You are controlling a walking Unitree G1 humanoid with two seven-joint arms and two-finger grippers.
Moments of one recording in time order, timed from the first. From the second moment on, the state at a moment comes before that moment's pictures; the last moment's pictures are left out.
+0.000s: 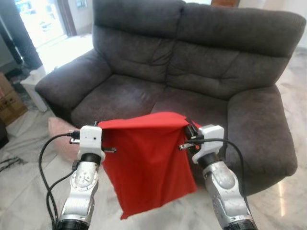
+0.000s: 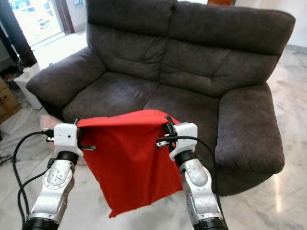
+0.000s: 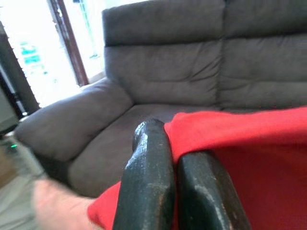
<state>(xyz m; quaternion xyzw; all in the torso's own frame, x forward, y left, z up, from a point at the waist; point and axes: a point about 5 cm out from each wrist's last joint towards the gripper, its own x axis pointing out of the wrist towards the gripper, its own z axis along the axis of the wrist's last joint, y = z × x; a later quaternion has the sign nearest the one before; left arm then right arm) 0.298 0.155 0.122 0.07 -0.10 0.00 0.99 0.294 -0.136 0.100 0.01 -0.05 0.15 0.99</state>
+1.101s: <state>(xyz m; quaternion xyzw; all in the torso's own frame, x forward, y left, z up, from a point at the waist) 0.294 0.171 0.118 0.08 -0.09 0.02 0.99 0.299 -0.120 0.105 0.02 -0.05 0.16 0.99</state>
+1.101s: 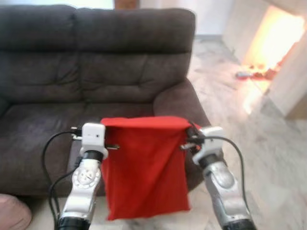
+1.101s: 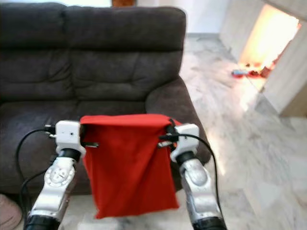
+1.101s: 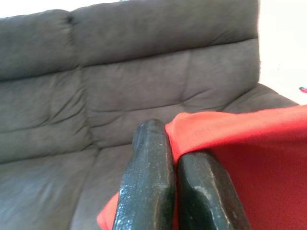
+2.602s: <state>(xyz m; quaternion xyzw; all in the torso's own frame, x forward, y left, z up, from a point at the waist) 0.289 0.163 0.247 0.13 -0.27 0.03 0.95 0.311 -0.118 0.221 0.03 -0.24 0.14 0.96</state>
